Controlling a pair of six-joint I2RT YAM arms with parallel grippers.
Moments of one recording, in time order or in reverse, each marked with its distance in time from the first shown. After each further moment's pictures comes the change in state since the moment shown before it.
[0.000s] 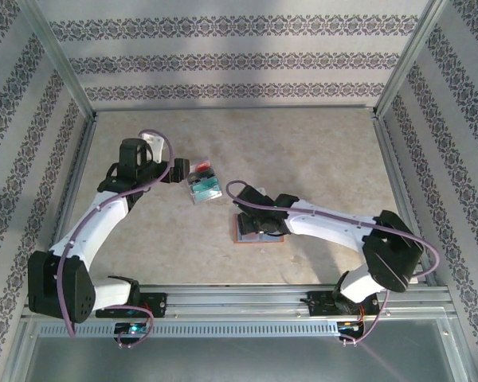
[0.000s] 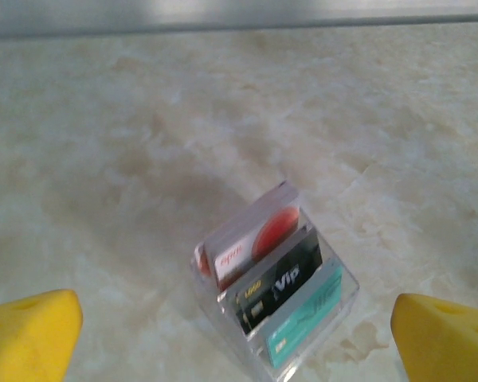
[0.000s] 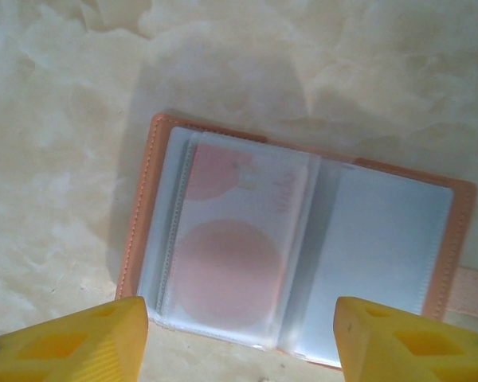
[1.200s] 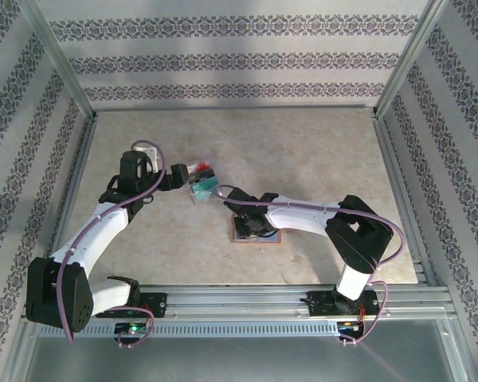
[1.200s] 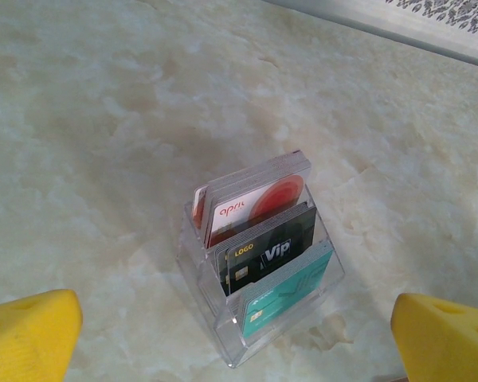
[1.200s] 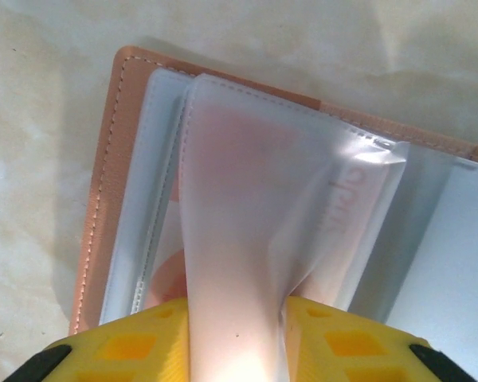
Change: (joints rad) left arm 0.000 -0.049 -0.121 0.069 -0.002 -0.225; right arm -0.020 0.192 0.037 0.046 -0.099 0.001
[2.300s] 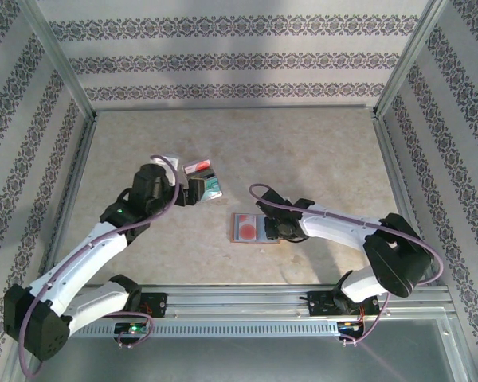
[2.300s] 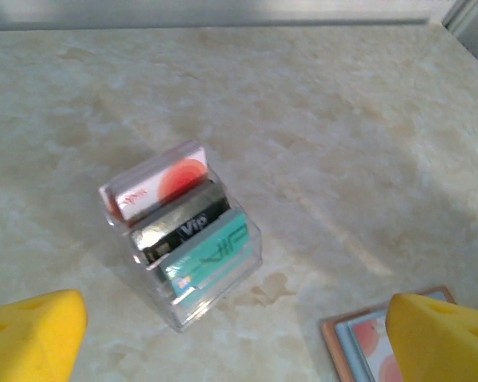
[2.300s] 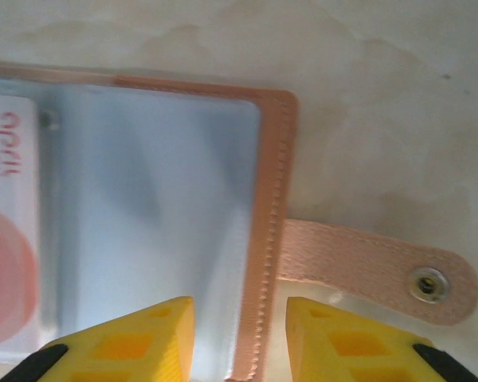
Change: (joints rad) left arm -0.365 -0.187 0.013 -0.138 -0.274 0.080; right arm -0.153 -0.278 -0.274 -0.005 0.065 0.035
